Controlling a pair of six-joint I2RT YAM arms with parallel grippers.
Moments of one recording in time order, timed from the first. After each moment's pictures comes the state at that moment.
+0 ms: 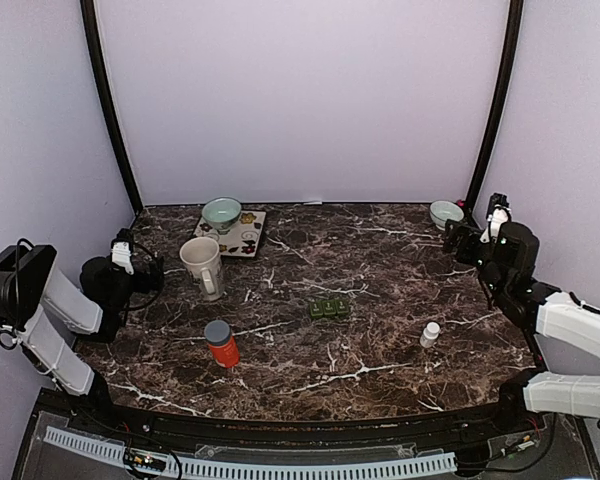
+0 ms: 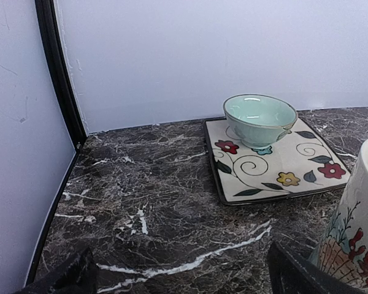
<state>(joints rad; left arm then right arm) 0.04 1.58 0.26 1.18 0.12 0.07 0.34 0.93 0.47 0.32 0.35 0.30</state>
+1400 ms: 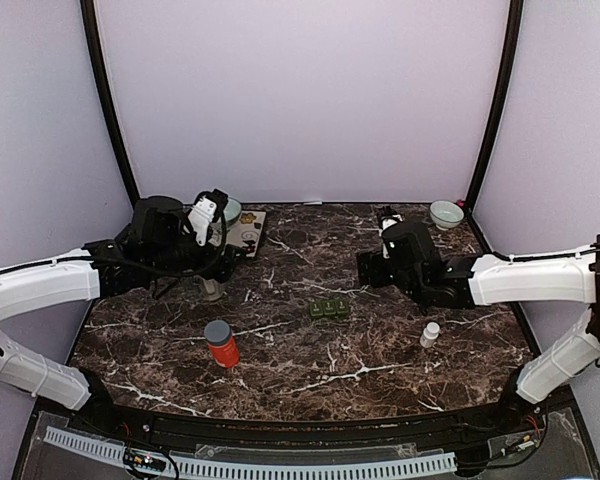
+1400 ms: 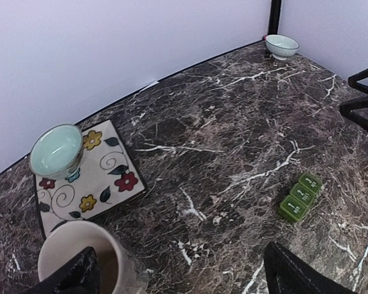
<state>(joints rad) -0.68 1.21 0.84 -0.10 -0.14 0.01 0.86 1.44 0.84 0.04 0.57 0.33</state>
